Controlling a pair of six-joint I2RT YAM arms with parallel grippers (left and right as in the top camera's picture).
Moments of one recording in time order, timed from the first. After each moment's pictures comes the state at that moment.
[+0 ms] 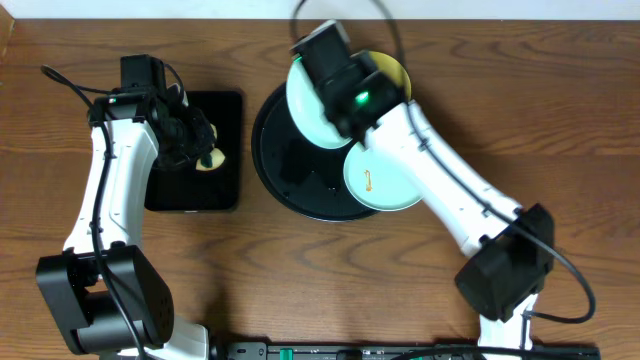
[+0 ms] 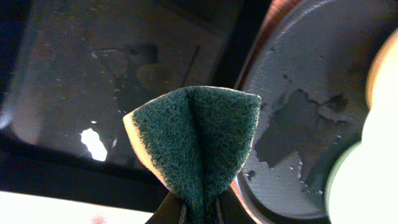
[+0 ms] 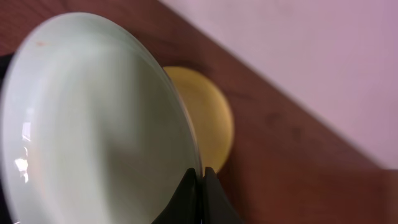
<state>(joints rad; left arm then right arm) 0.12 1.69 1.40 -1.00 0.23 -0.34 0.70 2.02 1.95 -0.82 0.62 -0.05</state>
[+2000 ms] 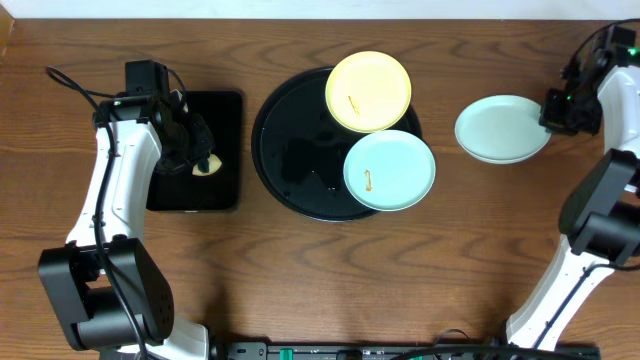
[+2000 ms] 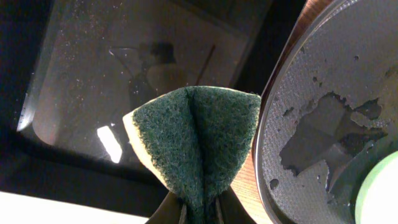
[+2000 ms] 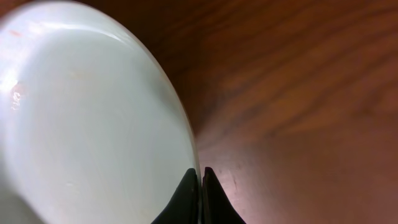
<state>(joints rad) 0.12 1.71 1.36 -0.98 0.17 -0.33 -0.33 2.27 1.97 -1.15 -0.04 -0.01</state>
